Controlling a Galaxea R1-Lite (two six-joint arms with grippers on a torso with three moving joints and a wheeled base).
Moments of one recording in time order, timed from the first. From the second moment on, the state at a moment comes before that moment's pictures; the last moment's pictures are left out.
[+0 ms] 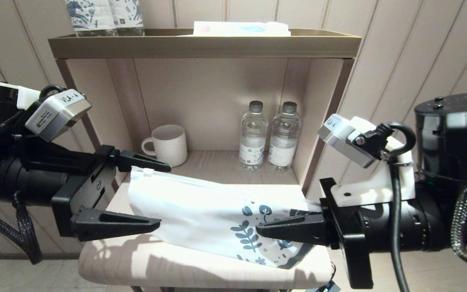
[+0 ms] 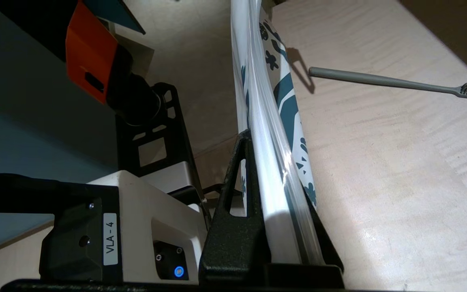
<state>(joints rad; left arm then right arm) -0.28 1.45 -0.97 0.07 -1.16 0.49 0.75 1.42 -0.96 -0.15 0.57 0.04</state>
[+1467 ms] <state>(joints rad) -0.37 1.49 -1.13 0.41 -1.00 0.73 0.76 1.42 -0.97 -0.15 0.57 0.03</state>
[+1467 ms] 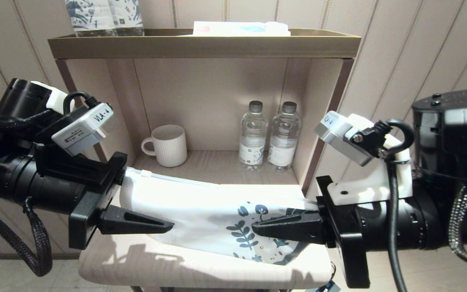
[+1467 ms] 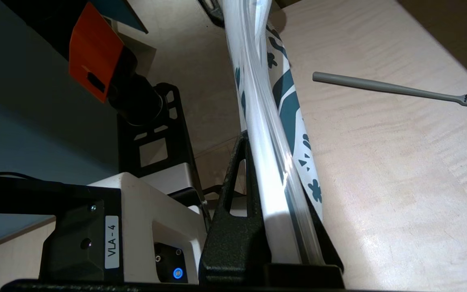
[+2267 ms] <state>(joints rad) -0.36 1.49 -1.10 0.40 -1.00 0.72 0.76 1.45 -0.97 -0.16 0.57 0.01</state>
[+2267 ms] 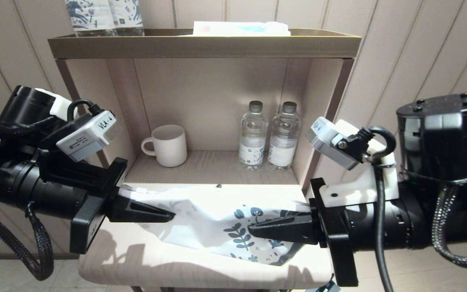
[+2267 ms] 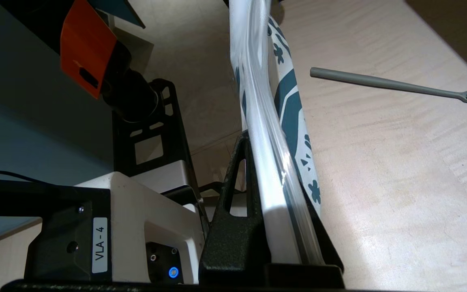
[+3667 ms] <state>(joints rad) -0.30 1.49 -1.09 0.41 -1.00 0.70 0.76 1.44 -0.98 -0.15 0.57 0.01</state>
